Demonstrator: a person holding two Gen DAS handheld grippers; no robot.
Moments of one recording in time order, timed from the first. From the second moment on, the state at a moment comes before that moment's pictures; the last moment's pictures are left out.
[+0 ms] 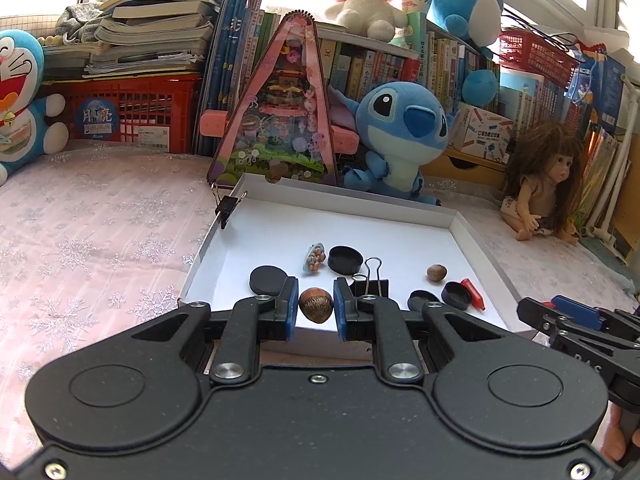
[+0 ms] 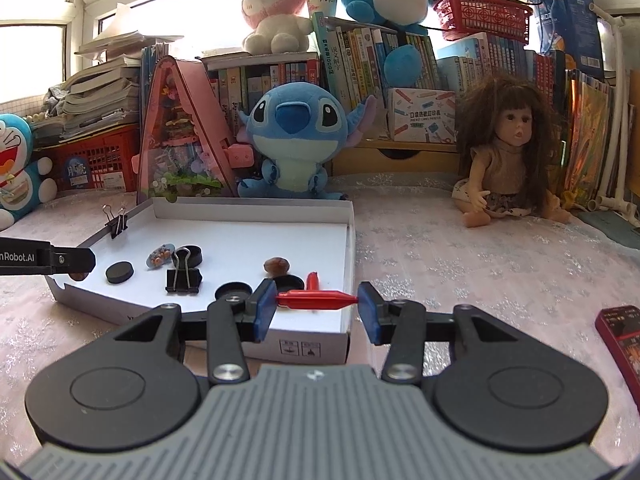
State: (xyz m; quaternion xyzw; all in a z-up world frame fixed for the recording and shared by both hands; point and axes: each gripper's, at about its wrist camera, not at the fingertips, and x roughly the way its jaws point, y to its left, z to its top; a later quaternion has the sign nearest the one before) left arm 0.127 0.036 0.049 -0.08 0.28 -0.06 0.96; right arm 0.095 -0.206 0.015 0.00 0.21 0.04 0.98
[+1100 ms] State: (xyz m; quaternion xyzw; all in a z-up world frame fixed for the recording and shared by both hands) left arm 0.262 0.028 0.020 -0.04 0.30 -0.04 0.95; right arm 0.216 -0.205 0.008 0.11 0.24 0.13 0.96
